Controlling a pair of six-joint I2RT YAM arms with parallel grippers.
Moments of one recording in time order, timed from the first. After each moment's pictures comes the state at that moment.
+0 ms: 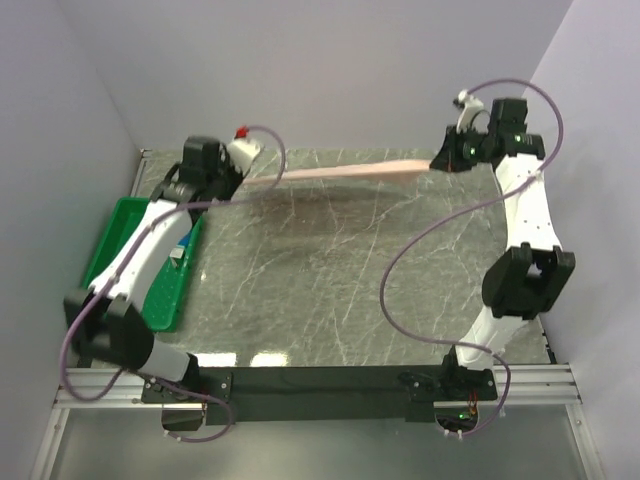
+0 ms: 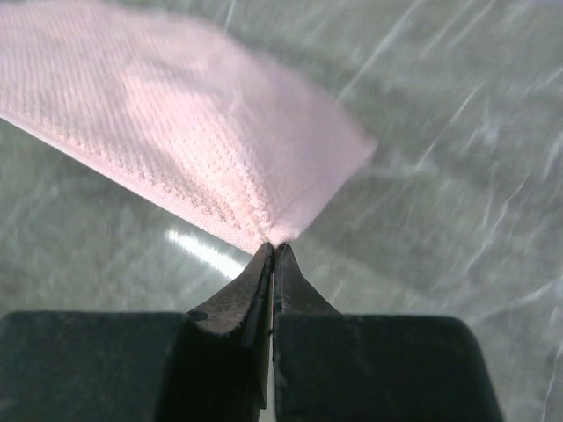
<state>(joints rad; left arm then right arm) -0.26 1.53 1.46 -0.49 0.01 0.44 -0.13 1.82 1.94 -0.89 -0.60 -0.18</state>
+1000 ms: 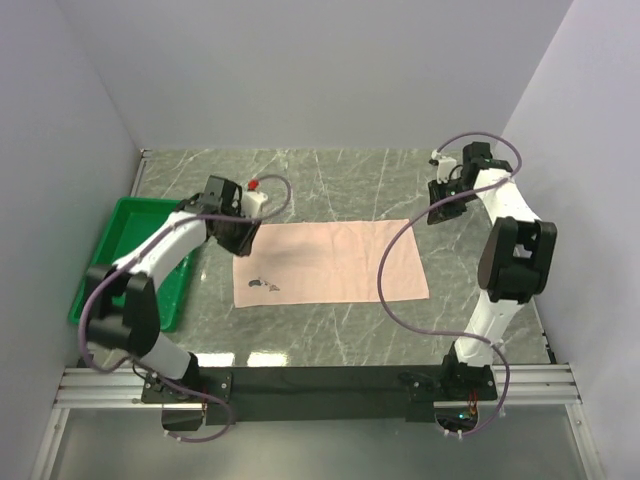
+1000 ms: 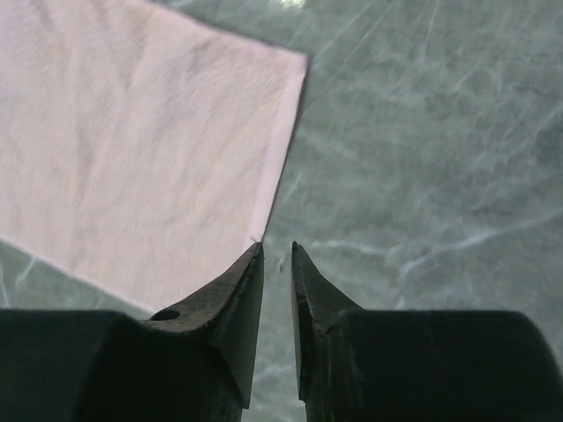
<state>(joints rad) -0.28 1.49 1.08 -0.67 0.23 0.33 -0.13 1.87 1.56 -0.93 -0.41 -0.39</state>
